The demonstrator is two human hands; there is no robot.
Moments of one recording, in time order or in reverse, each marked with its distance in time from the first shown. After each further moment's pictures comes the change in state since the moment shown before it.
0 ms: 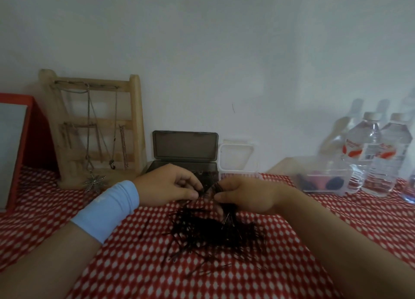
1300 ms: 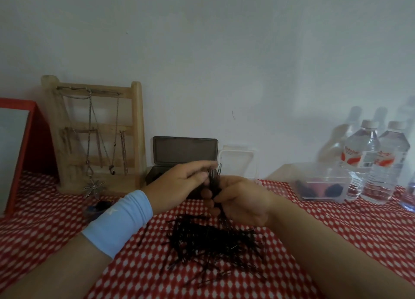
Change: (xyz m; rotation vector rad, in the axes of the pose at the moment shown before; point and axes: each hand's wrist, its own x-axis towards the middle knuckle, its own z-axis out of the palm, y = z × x) left_hand 0.001 0.027 0.019 -0.128 0.261 0.156; right_hand 0.008 -0.012 0.023 0.970 -0.019 -0.156
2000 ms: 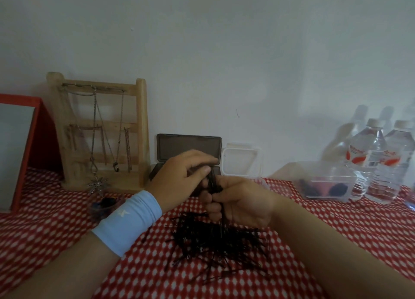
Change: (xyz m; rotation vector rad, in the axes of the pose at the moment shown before) left_hand 0.001 -0.005 0.000 0.165 0.241 0.202; right_hand -0.002 0.002 0.010 0.077 -0.132 0.042
